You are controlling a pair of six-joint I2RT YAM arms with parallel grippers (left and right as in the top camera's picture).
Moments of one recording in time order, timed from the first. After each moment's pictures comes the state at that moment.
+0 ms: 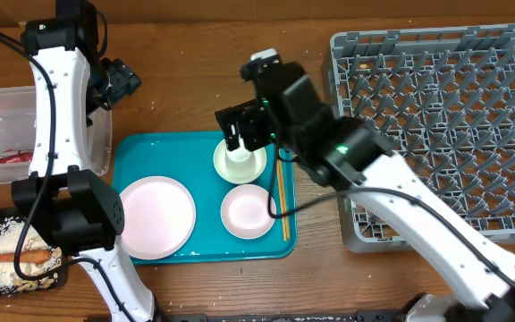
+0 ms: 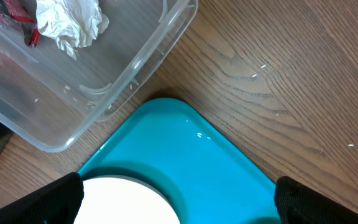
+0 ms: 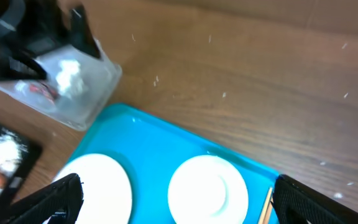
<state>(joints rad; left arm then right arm) 0.15 2.11 2.15 -1.45 -0.11 -0.65 0.74 1.63 1.59 -0.65 0.02 0.34</state>
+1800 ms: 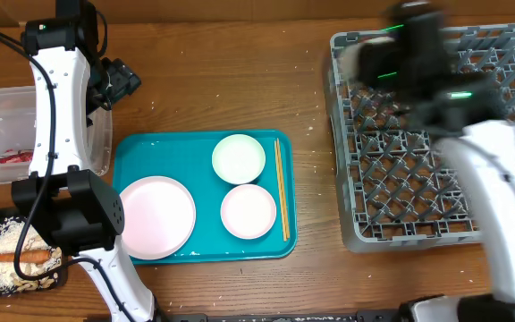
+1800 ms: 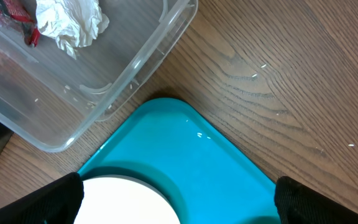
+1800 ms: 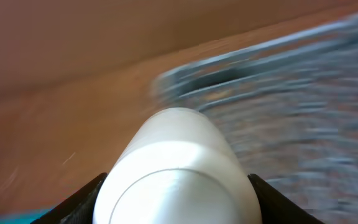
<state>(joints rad) 0.15 2.11 2.15 -1.45 -0.11 -0.65 0.15 1.55 1.72 -0.92 0.13 0.40</state>
